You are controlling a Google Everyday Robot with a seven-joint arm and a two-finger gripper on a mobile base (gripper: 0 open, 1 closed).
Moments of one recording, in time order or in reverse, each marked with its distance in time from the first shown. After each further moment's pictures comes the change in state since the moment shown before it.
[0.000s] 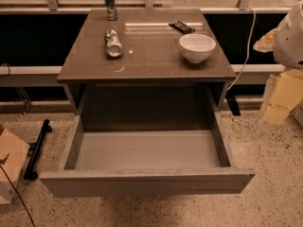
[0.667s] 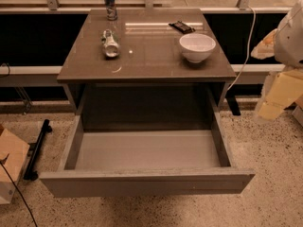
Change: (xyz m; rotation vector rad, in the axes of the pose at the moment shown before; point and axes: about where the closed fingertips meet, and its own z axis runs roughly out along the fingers) arm -0.001 -0.001 -0.002 0.011 -0.004 -0.001
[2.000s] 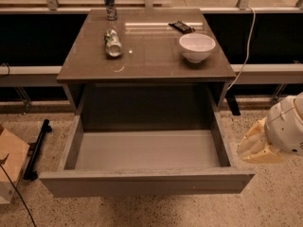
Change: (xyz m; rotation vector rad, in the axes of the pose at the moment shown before) arm 0.041 0.094 0.106 -0.190 -0.169 -0.045
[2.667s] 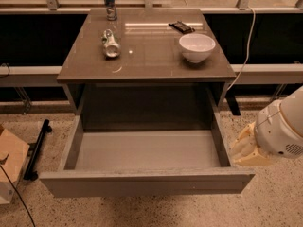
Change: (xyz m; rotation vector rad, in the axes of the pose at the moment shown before) arm -0.005 0.003 0.015 -0.015 0.007 0.011
